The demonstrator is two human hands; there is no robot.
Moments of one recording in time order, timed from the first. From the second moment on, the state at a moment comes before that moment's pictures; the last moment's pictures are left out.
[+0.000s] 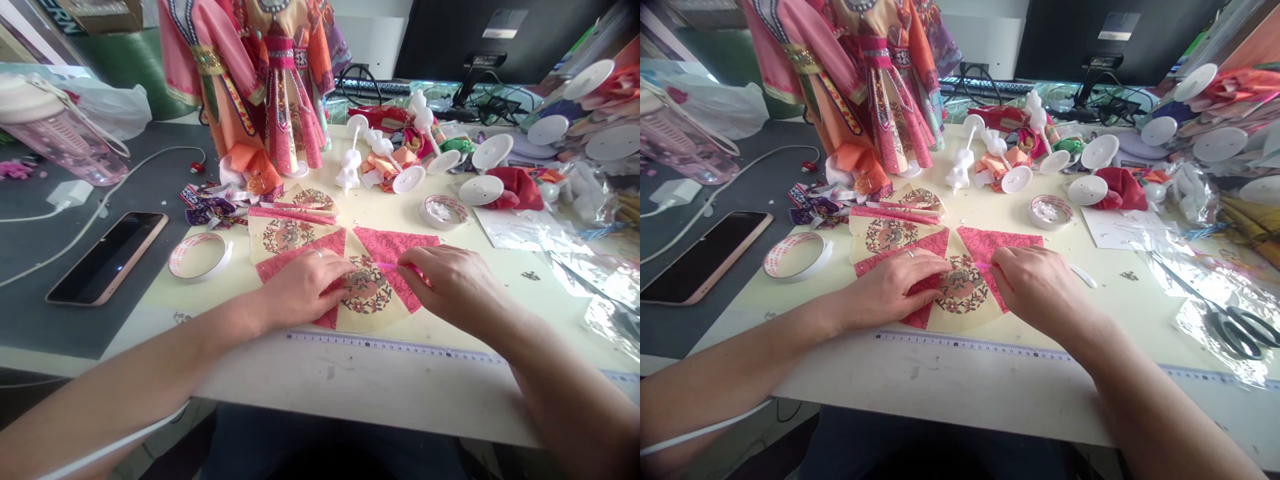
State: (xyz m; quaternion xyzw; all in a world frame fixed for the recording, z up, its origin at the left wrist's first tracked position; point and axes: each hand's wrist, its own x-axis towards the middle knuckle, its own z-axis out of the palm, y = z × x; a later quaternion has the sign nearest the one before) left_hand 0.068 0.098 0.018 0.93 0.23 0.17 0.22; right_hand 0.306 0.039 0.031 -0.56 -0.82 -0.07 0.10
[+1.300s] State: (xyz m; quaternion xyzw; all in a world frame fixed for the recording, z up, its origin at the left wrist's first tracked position) left_hand 0.069 0.099 0.015 0.94 0.21 0.18 0.20; right_hand 0.307 0.041 0.037 -0.60 -0.80 -0.02 0.07
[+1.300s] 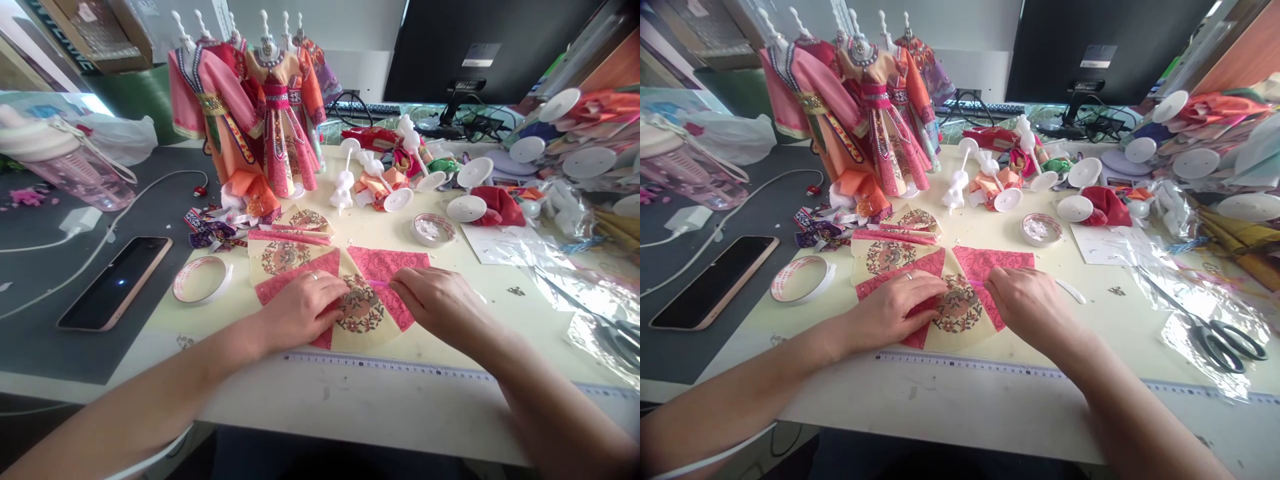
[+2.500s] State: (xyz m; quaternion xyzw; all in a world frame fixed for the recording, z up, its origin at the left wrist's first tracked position) left_hand 0.068 0.102 0.015 0.94 0.21 0.18 0.20; right_hand 0.307 0.041 0.036 -0.57 -0.82 -0.02 0.08
